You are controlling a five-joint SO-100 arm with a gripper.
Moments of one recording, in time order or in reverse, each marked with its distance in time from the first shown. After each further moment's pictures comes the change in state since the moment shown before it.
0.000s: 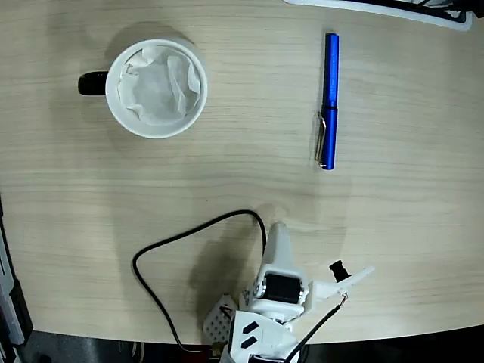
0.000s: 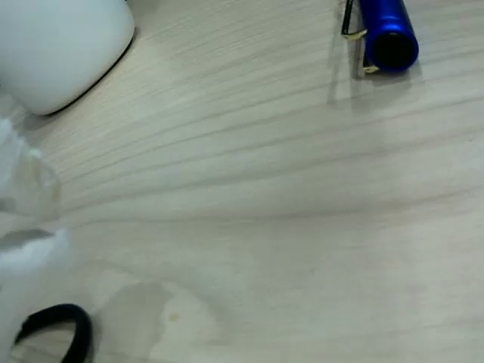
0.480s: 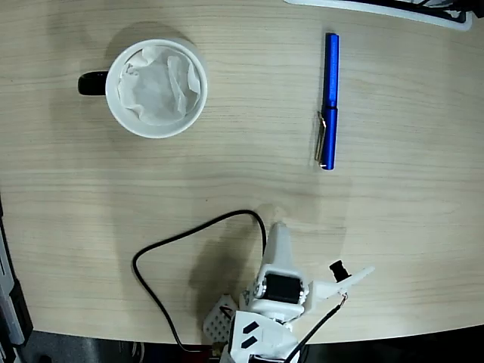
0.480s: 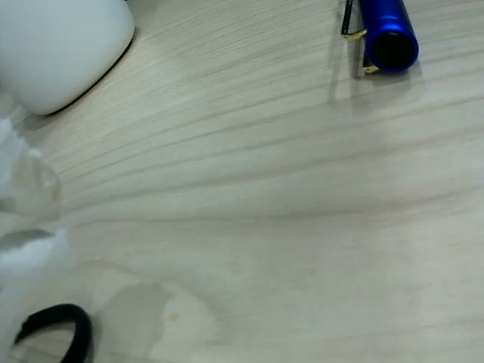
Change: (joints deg) arm 0.0 0.0 0.0 0.0 0.0
